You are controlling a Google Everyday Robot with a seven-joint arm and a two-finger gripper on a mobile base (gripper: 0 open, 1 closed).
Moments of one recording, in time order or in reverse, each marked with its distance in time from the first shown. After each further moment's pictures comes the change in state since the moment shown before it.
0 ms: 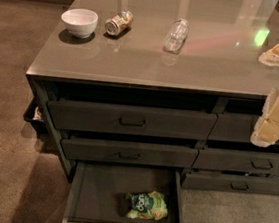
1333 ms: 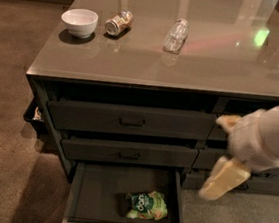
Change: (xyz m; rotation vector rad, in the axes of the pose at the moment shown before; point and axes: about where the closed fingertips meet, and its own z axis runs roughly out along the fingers) arm 0.001 0.068 0.134 -0.045 -0.187 0.044
